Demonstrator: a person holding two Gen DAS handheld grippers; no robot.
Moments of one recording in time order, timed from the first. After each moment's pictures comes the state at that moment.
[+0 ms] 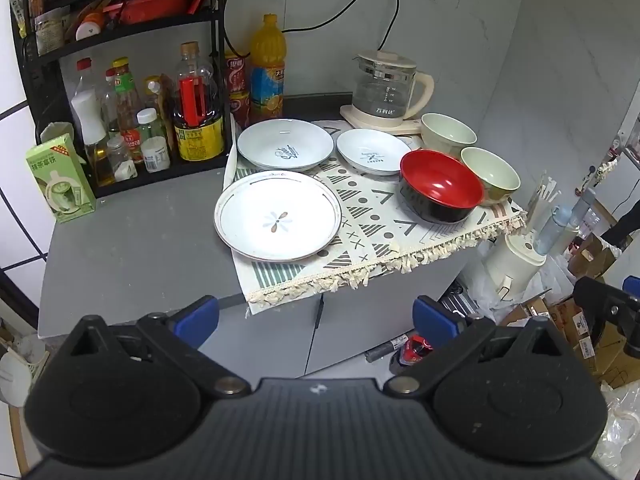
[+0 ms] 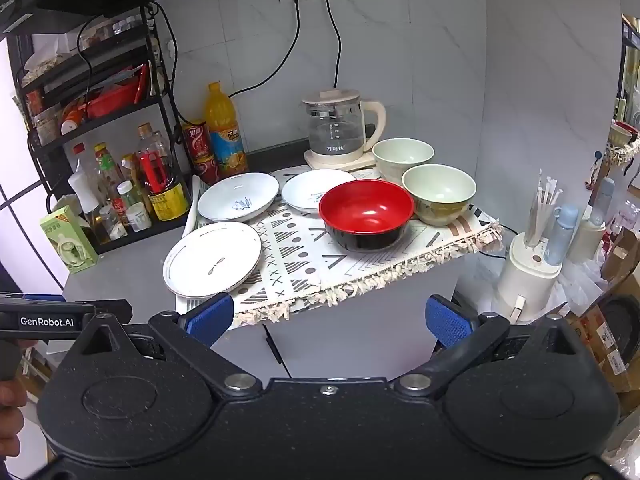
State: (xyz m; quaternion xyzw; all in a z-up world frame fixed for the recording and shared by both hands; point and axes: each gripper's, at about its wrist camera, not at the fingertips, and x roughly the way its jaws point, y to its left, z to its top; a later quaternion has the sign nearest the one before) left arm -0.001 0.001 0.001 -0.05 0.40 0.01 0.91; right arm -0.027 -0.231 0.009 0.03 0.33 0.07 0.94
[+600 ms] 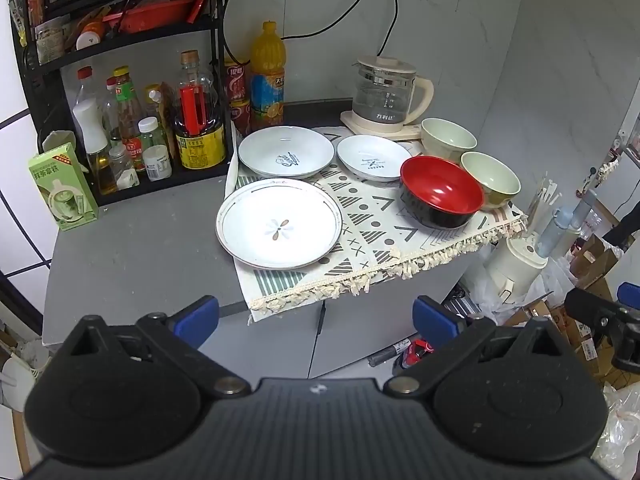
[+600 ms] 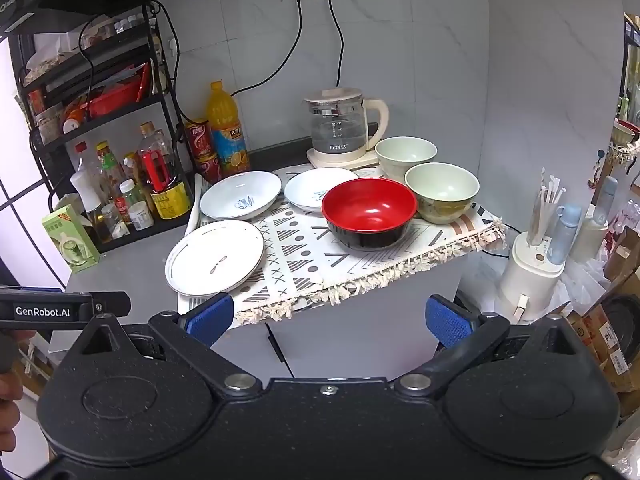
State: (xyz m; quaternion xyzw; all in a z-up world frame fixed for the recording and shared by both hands) left arm 0.001 0.001 0.004 -0.05 0.40 0.02 0.92; right arm -0.028 -0.231 0.010 0.02 0.33 0.07 0.94
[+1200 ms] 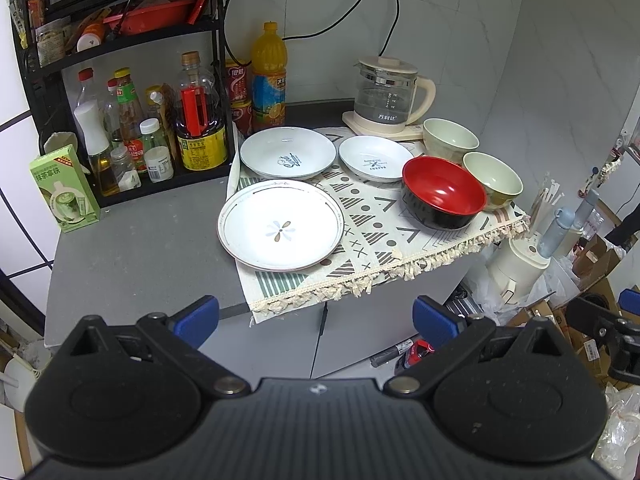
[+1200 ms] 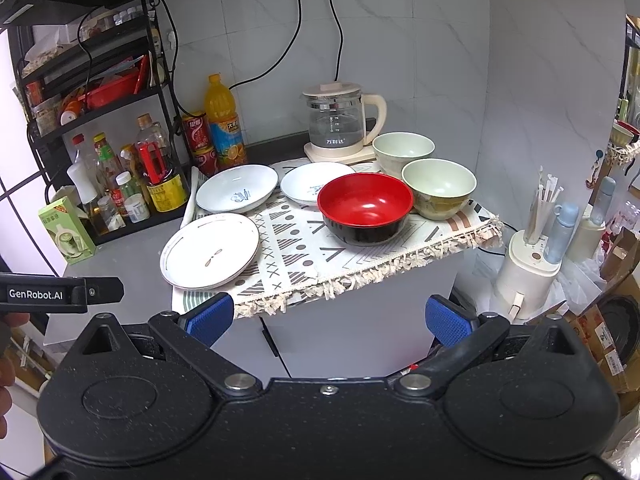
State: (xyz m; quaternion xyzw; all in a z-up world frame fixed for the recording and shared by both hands) left arm 0.003 0.001 0.004 -0.04 0.40 0.02 0.92; right arm -0.025 -0.233 0.004 0.01 0.33 0.07 0.94
